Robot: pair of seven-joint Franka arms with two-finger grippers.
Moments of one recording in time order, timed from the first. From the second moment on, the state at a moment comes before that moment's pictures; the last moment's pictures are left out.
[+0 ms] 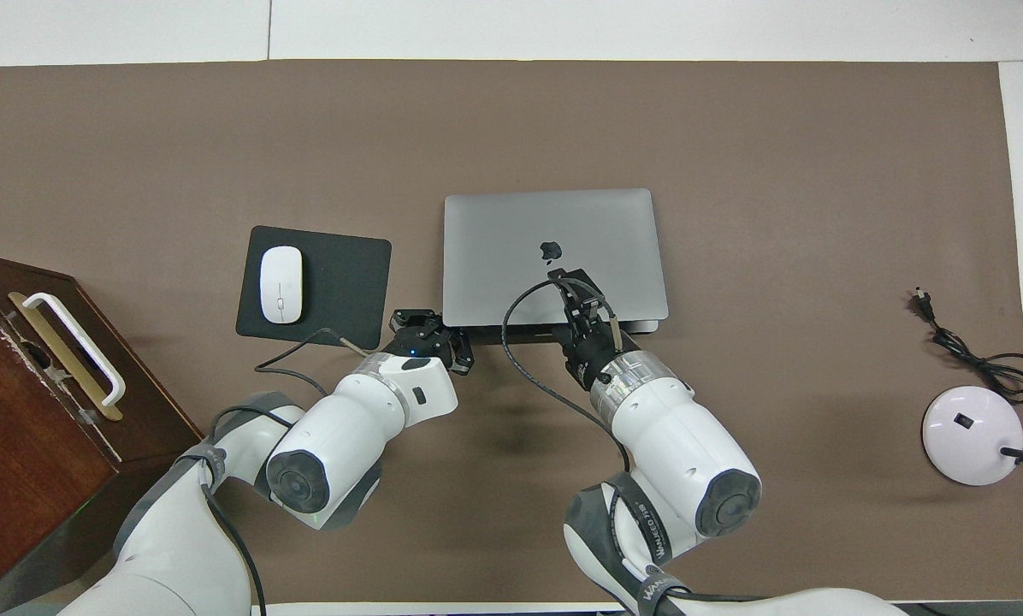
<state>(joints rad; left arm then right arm) -0.47 0.28 -0.11 -2.48 0.12 3.50 -0.03 0.51 0.19 0.11 -2.44 0.24 3.47 1.68</state>
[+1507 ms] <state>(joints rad) -0.47 0.29 -0.11 -2.48 0.12 3.50 -0.03 0.50 0.26 0.10 -2.35 0.24 3.46 1.67</state>
